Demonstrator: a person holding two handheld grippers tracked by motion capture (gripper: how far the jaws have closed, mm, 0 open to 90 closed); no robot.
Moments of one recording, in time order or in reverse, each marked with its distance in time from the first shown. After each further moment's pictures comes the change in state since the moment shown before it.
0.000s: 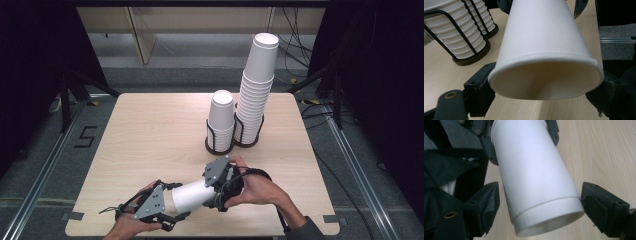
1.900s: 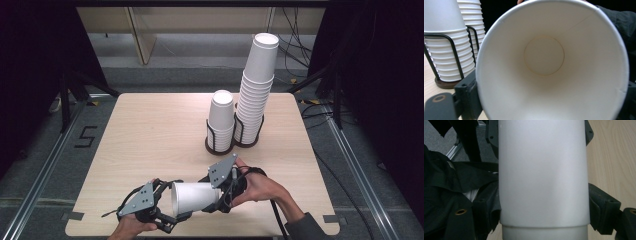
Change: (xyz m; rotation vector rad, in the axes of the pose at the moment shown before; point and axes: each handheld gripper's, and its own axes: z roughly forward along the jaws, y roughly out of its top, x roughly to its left) left arm 0.002 0.002 -0.007 -0.300 -0.062 -0.211; right arm -0.010 -0.019 0.010 -0.212 0.204 -0.050
